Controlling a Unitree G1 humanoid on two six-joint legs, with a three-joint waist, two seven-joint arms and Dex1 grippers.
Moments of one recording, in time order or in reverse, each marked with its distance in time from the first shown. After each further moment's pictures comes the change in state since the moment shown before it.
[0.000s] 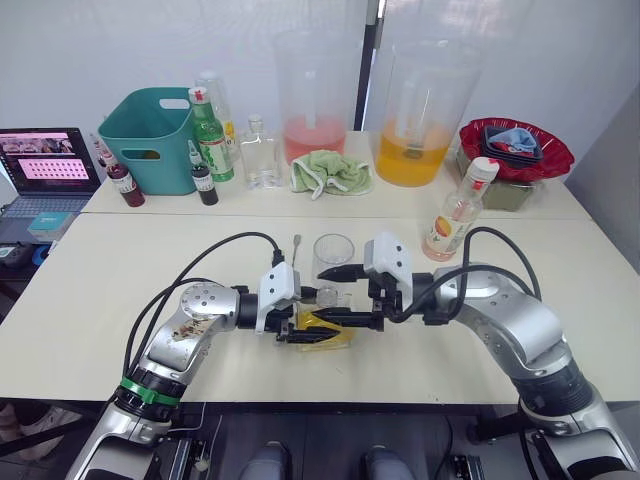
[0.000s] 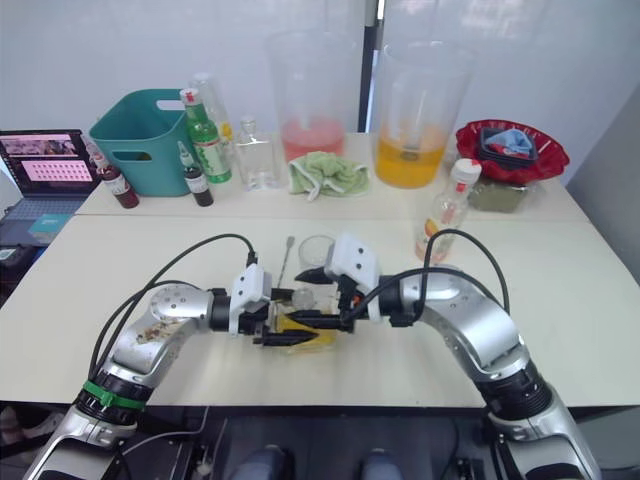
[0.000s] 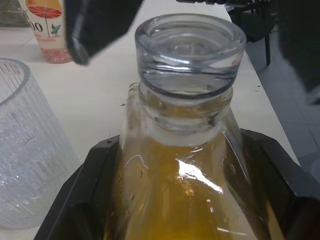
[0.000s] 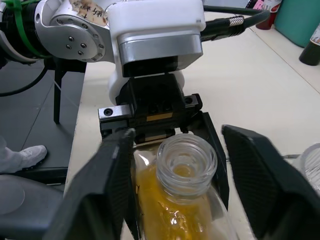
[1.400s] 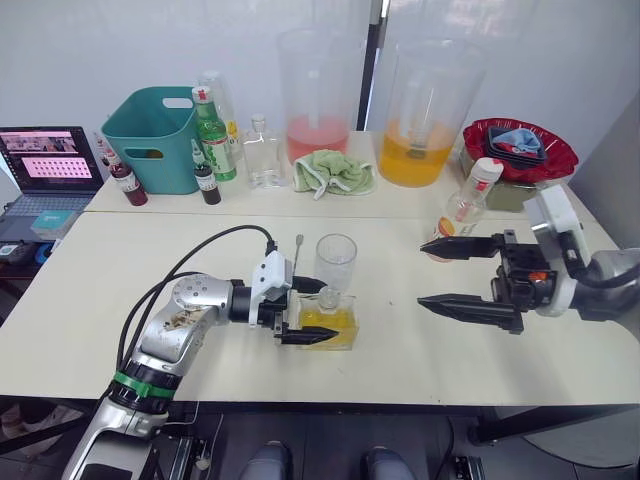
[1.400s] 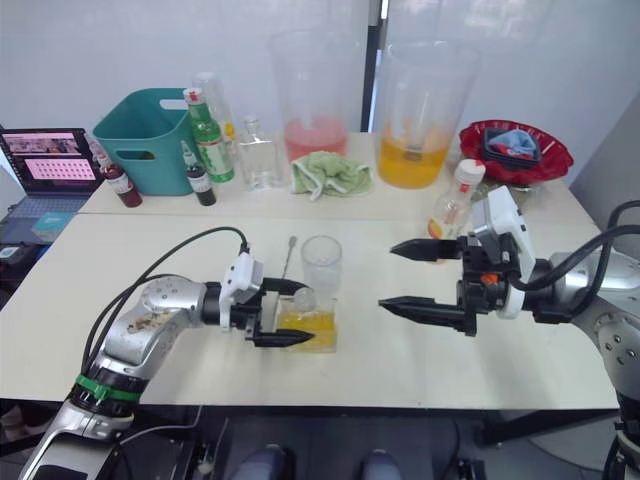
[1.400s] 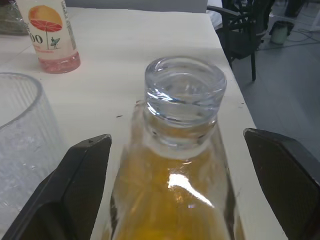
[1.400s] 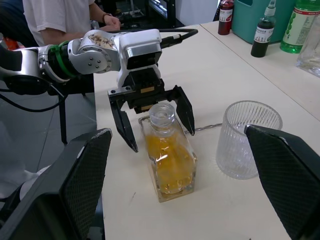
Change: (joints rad) left arm -0.002 0.014 0.043 -0.049 -0.073 0.121 -0.005; right arm 0.170 -0.385 -0.504 -0.044 0.435 0.173 0.161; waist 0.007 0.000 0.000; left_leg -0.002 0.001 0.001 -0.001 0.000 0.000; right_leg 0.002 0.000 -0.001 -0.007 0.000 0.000
